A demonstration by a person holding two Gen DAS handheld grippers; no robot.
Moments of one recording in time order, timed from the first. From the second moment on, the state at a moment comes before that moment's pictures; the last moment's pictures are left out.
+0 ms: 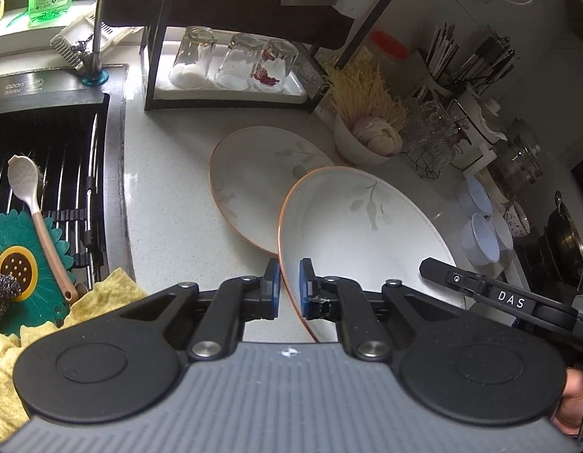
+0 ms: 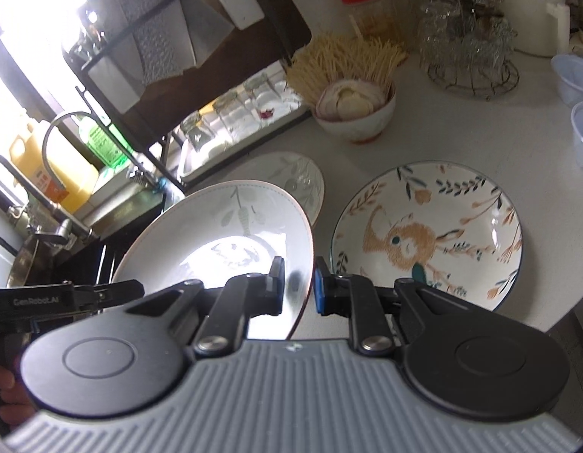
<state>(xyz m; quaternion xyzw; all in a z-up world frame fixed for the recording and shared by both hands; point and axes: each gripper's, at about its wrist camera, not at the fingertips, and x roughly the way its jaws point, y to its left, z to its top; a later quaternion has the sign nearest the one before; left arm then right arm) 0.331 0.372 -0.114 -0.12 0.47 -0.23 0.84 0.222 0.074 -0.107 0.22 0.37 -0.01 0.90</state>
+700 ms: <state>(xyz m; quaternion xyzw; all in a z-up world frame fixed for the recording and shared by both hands) 0.392 0.269 -0.116 -0.08 0.50 -0.29 0.81 0.234 -0.002 -0.115 0.22 0.37 -0.07 0.90</state>
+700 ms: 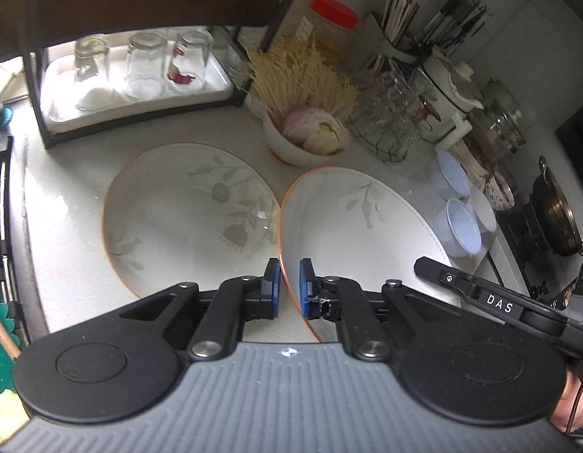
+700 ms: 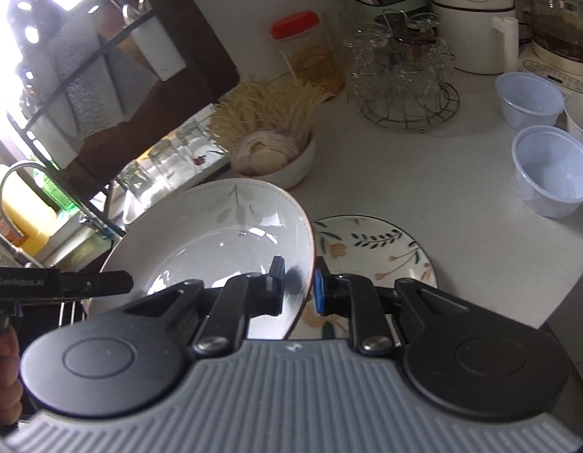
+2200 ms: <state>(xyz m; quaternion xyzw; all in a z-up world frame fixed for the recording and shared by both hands) 0.416 0.164 -0.196 -0.03 0.62 -0.24 0.74 0.267 -0.068 -0.178 0.17 0.48 -0.07 0.86</state>
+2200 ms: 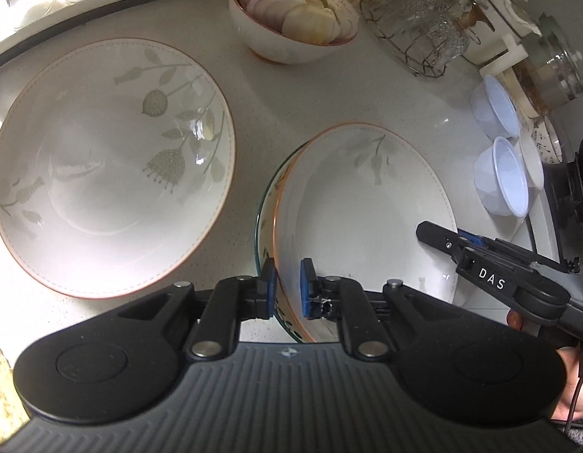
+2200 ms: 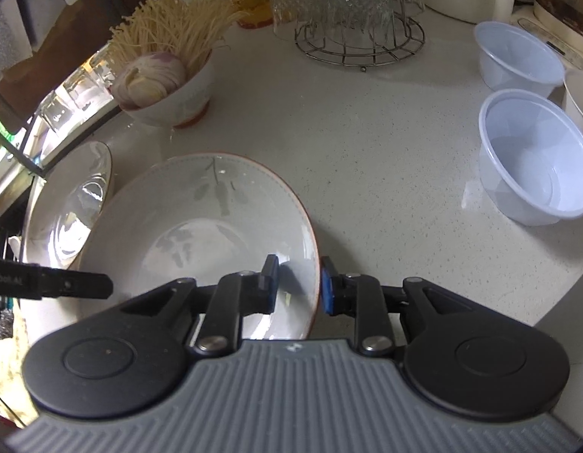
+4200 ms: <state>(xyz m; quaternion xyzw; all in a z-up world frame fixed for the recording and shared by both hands) 0.292 0.248 -0.036 -0.07 0.41 -0.28 0.87 0.155 0.012 -0.008 0.13 0.29 -0.08 0.94</state>
